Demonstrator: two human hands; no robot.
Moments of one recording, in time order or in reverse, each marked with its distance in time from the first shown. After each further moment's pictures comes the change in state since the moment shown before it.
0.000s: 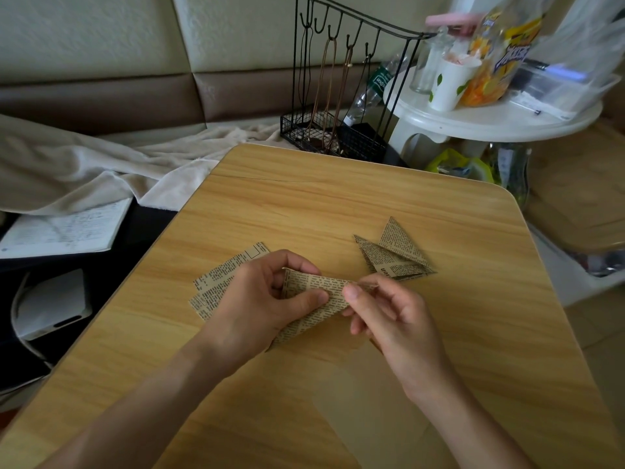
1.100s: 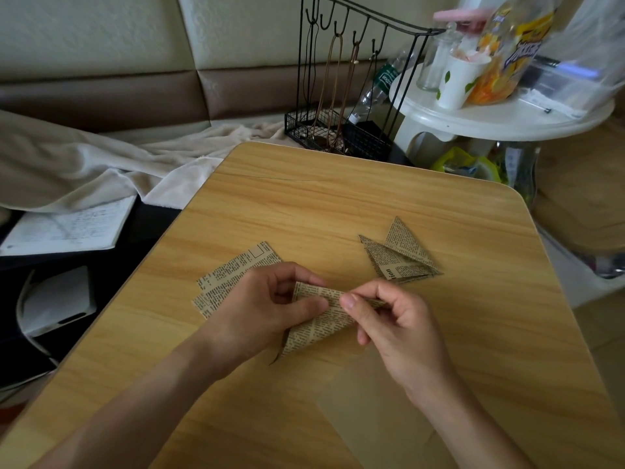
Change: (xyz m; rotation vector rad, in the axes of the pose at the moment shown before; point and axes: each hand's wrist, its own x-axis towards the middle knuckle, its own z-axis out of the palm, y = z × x) left_hand -0.001 0.000 -0.007 -0.036 -0.117 -0.089; right_hand 0.001 0.008 0.000 -0.147 0.006 -0.045
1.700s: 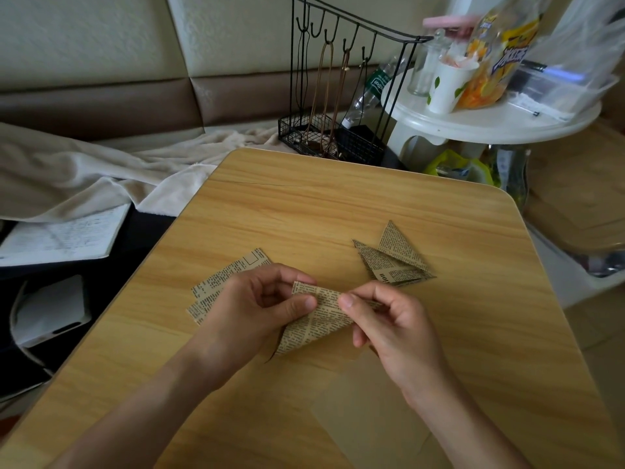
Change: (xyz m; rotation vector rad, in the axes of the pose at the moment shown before) left_hand -0.001 0.000 -0.001 -0.064 0.089 0.059; right_hand 0.001 -0.007 -0.002 0.125 0.008 0.078
